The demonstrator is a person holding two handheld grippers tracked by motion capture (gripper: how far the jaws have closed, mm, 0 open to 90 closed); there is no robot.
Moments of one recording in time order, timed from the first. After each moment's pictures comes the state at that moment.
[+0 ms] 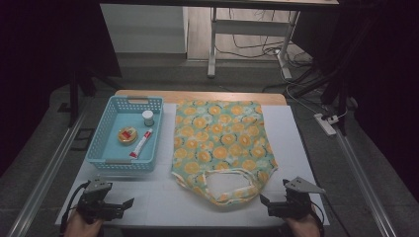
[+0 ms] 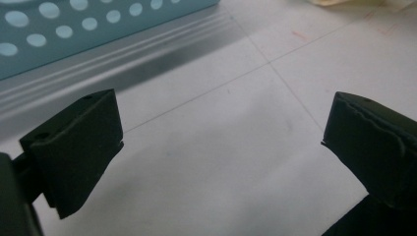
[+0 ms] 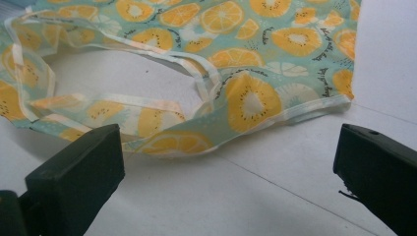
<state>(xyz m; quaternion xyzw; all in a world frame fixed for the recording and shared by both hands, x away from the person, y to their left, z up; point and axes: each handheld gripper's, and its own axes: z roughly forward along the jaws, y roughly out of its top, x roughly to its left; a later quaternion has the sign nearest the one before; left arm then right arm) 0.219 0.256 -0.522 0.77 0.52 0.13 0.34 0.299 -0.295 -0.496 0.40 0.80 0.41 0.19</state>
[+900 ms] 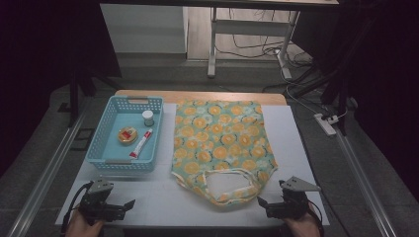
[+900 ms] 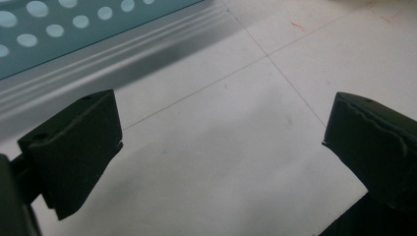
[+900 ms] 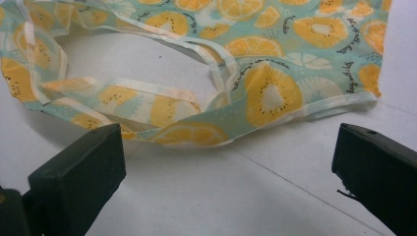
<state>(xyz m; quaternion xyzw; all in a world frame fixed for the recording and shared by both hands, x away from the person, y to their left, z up) 0.219 0.253 -0.522 0.78 0.51 0.13 0.33 0.301 -0.289 -0.497 0.38 0.82 0.39 0.17</state>
